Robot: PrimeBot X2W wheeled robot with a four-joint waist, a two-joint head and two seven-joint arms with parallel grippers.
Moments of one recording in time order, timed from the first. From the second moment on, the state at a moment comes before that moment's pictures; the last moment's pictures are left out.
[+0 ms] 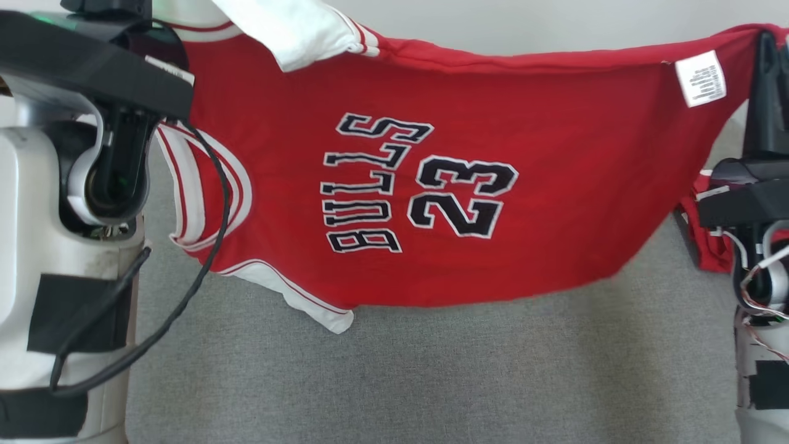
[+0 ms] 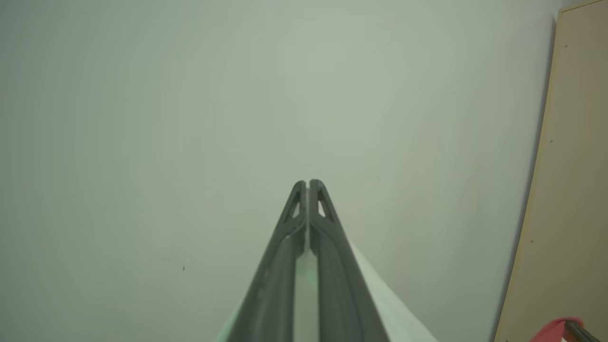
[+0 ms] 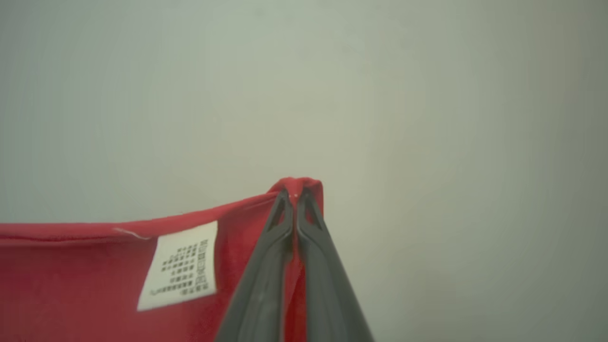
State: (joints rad) left arm -0.93 0.20 -0.12 0.12 -0.70 -0.11 0.12; right arm -0.53 -0.27 -0.15 -0.04 0.22 0.13 0.03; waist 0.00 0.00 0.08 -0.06
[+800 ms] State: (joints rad) left arm -1.21 0.25 -0.17 0.37 -0.59 -0.12 -0.18; right arm -0.85 -0.21 -0.05 0.29 0.18 0.13 -0.14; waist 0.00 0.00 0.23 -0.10
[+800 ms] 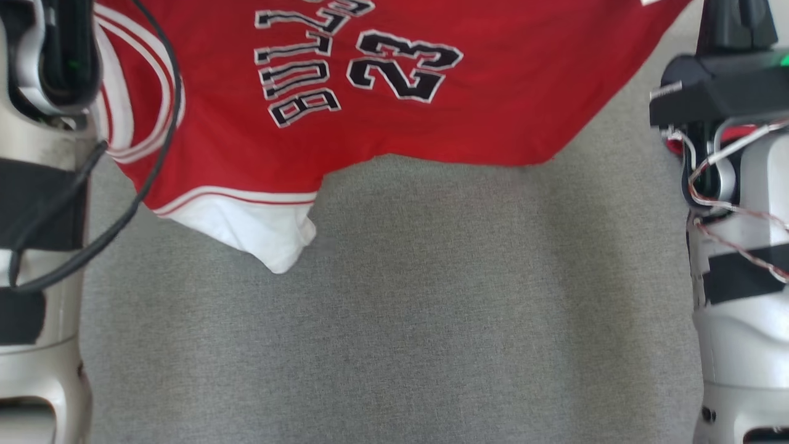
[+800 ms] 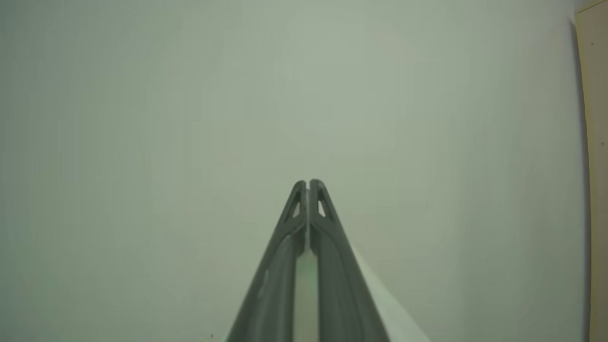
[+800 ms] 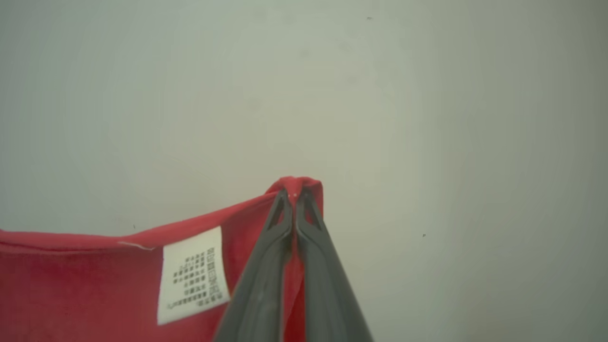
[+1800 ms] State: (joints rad) left arm -1.36 0.28 -0.25 0.28 -0.53 -0.13 -0.26; right arm -1.10 -0.17 -0.07 0.38 0.07 0.13 -0.26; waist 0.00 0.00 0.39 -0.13
